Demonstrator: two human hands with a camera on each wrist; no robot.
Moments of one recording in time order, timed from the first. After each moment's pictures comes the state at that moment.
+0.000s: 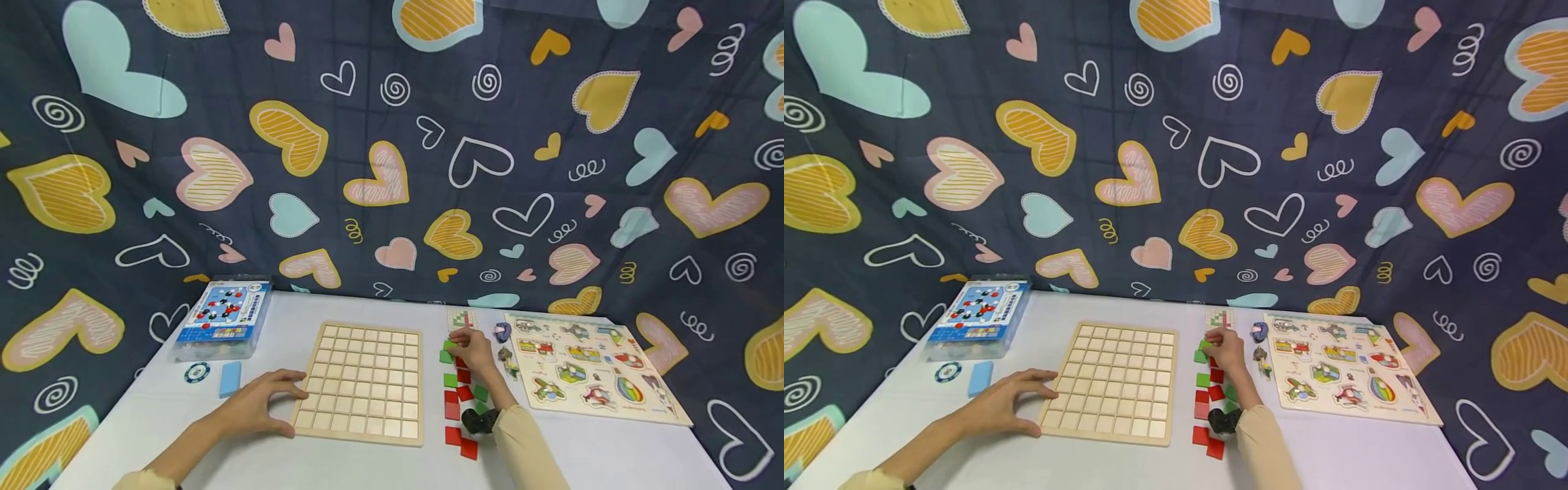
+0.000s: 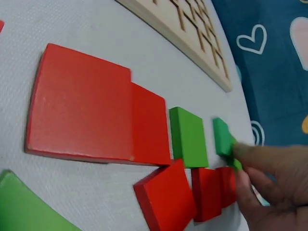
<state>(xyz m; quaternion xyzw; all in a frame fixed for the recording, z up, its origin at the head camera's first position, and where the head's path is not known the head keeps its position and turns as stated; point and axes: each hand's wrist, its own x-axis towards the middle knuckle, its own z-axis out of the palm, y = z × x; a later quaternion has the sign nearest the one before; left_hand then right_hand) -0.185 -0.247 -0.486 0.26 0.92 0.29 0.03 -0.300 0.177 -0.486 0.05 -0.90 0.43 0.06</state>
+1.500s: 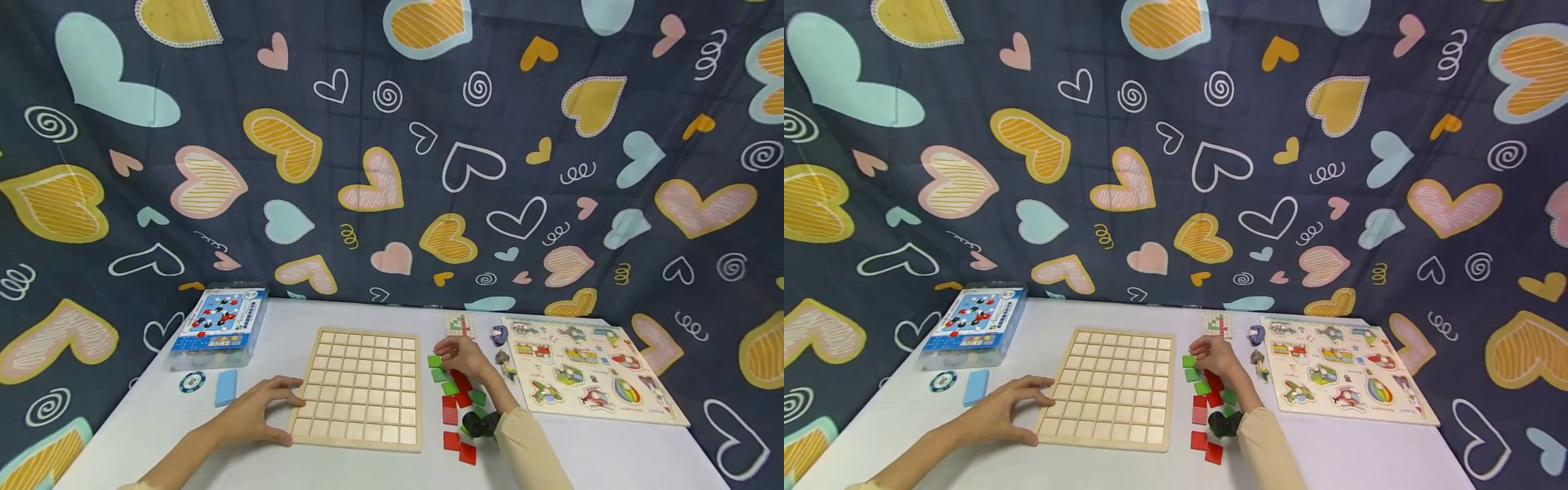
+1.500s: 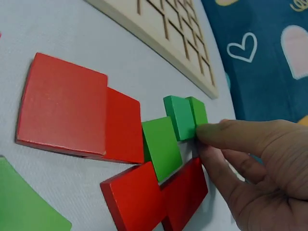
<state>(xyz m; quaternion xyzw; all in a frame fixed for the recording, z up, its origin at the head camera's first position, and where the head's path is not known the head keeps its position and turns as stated) -0.183 -0.245 -0.483 0.28 0.91 0.30 0.02 -0.295 0.176 -0.471 0.13 -0.87 0.47 -0.09</state>
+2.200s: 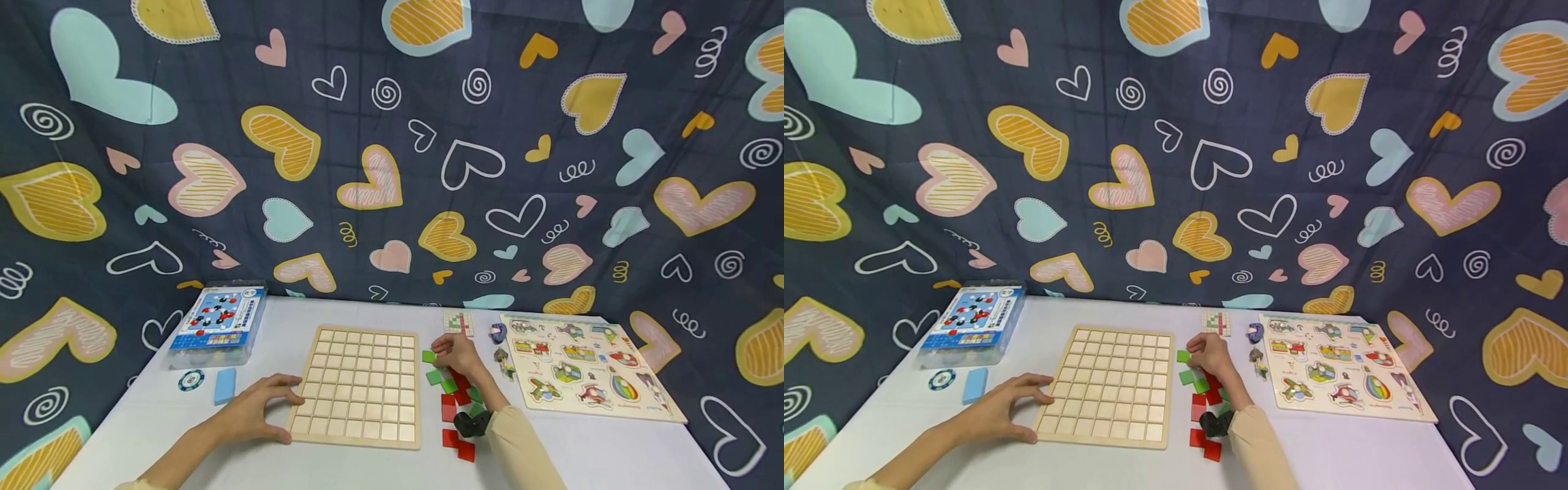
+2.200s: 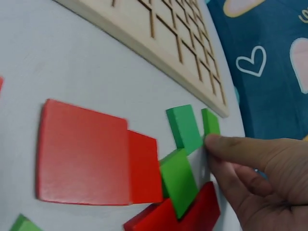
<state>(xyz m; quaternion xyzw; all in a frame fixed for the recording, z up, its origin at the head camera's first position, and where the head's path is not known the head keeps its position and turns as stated) -0.183 -0.245 -0.485 0.27 0.92 0.30 0.02 -0.295 0.161 -0.476 0.06 -0.88 0.47 -0.05</state>
